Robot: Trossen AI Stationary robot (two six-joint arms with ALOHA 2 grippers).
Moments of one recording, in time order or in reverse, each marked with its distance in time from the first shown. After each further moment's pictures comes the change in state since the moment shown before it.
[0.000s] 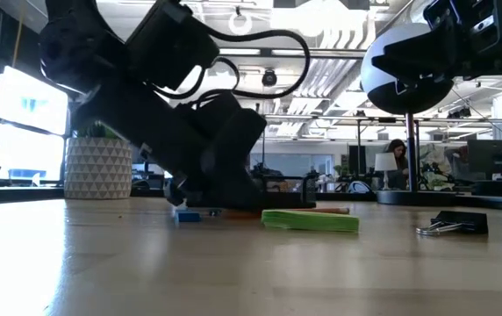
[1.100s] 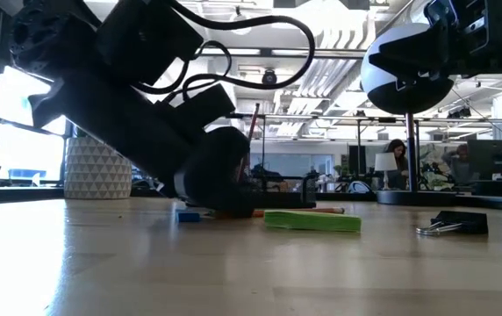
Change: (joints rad) left arm -0.087 0.005 0.018 -0.090 -0.211 0.113; right arm 0.000 0.000 0.000 0.029 0.055 -0.034
